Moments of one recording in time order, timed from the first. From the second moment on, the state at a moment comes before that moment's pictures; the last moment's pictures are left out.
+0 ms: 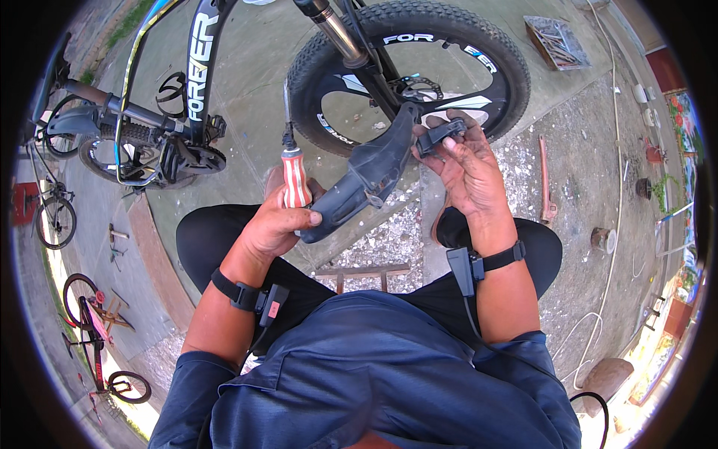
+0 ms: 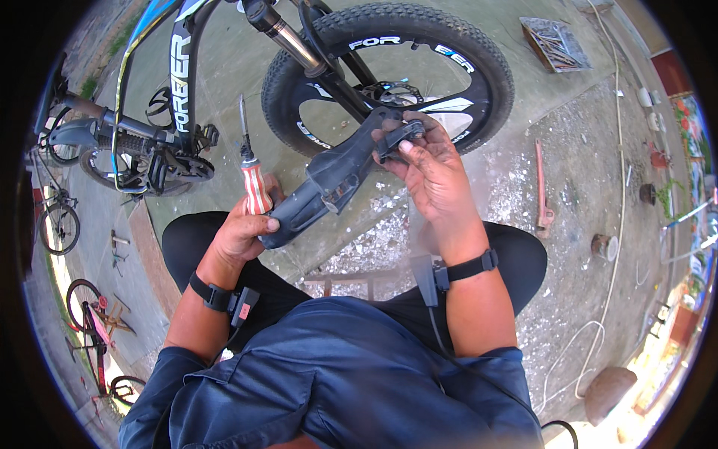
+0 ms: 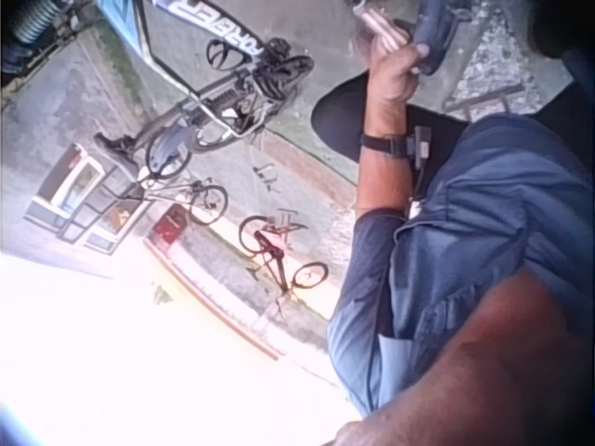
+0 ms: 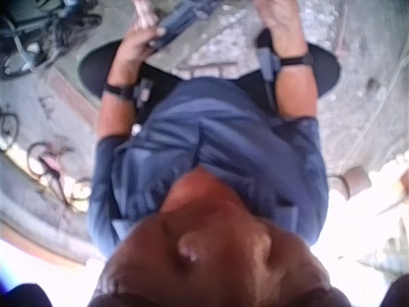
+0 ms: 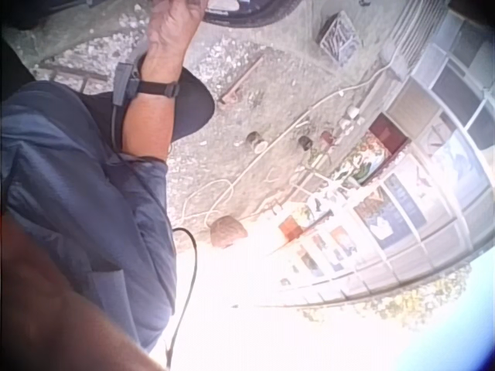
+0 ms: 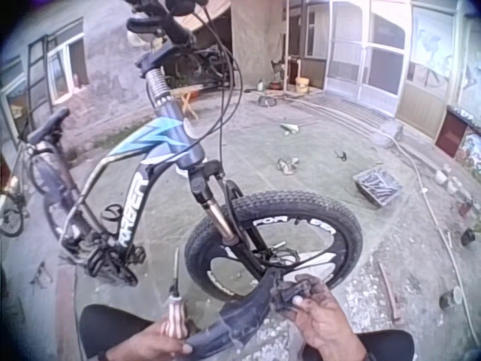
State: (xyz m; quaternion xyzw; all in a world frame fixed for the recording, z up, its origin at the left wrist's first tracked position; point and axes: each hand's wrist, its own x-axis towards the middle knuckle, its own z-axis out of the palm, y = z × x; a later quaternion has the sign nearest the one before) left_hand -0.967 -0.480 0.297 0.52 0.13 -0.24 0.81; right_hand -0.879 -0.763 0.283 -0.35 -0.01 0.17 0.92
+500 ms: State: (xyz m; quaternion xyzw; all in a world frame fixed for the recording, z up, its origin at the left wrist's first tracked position) left_hand -0.967 -0.480 0.299 0.52 0.13 -0.24 0.81; right_hand -0.877 -0.763 0.281 -0.36 -0.03 0.17 0.92
